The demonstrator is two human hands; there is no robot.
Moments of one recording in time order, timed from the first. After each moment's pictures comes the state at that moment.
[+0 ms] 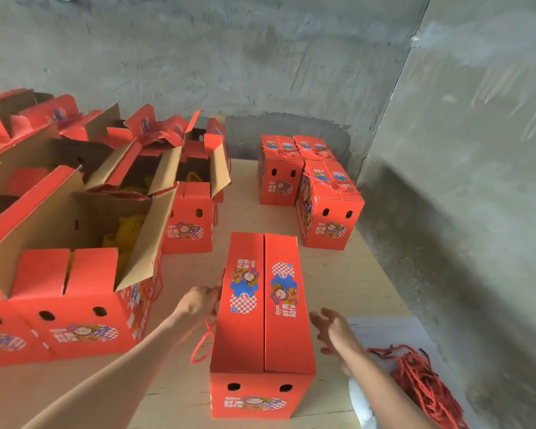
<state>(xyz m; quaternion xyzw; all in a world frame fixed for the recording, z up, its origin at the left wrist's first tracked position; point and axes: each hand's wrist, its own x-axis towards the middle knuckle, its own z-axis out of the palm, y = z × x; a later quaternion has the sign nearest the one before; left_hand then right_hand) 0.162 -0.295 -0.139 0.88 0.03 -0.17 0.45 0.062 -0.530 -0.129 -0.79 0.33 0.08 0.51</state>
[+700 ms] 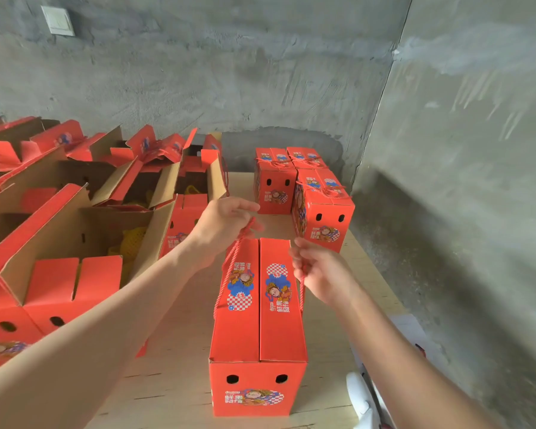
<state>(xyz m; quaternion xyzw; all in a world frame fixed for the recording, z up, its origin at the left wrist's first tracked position) 0.140 -0.331 0.030 0.78 -0.17 -0.03 0.60 0.088 -0.511 -0.027 -0.48 0.19 -0.01 0.86</state>
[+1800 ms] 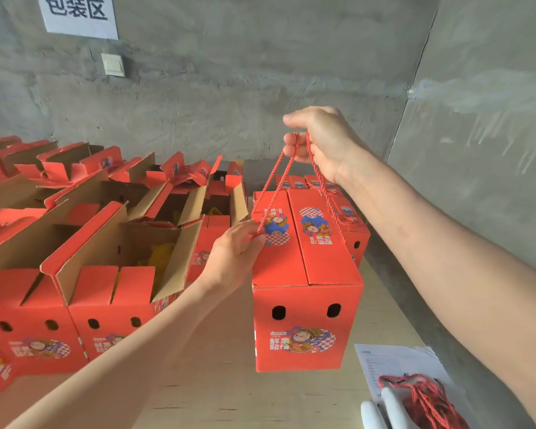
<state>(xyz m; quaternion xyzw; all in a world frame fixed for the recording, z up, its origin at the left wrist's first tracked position) 0.119 -0.312 0.012 0.81 -0.21 0.18 0.52 0.115 -0.448 0.191 -0.77 -0.04 -0.15 0.62</state>
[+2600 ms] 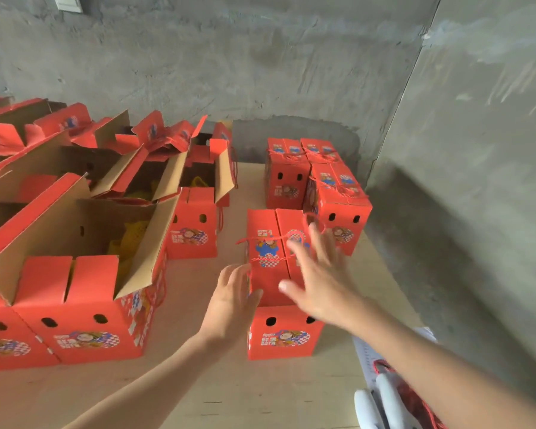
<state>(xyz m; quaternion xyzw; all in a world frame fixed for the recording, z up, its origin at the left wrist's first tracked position) 0.128 -0.342 -0.114 0.87 -0.18 0.10 0.45 0.099 -0.511 -0.038 -0.99 -0.03 -0.05 0.08</state>
